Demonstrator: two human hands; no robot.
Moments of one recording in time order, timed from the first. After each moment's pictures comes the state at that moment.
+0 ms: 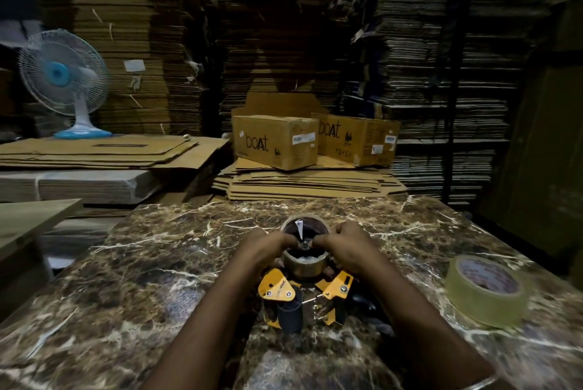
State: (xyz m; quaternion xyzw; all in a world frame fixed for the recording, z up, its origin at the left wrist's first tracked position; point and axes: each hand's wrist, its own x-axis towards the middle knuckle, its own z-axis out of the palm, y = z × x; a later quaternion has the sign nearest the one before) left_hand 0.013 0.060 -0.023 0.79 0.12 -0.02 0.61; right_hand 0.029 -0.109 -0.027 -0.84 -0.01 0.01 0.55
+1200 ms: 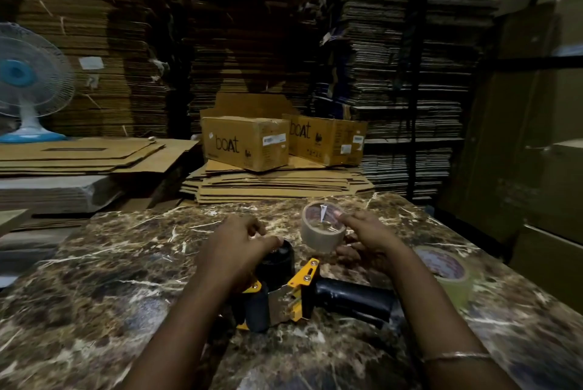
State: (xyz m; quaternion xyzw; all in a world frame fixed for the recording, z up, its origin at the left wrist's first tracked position) left_hand -0.012 0.046 -0.014 0.92 -0.02 0.19 0.34; right_hand 0.049 -0.200 -0.020 -0.71 0.07 0.04 0.70
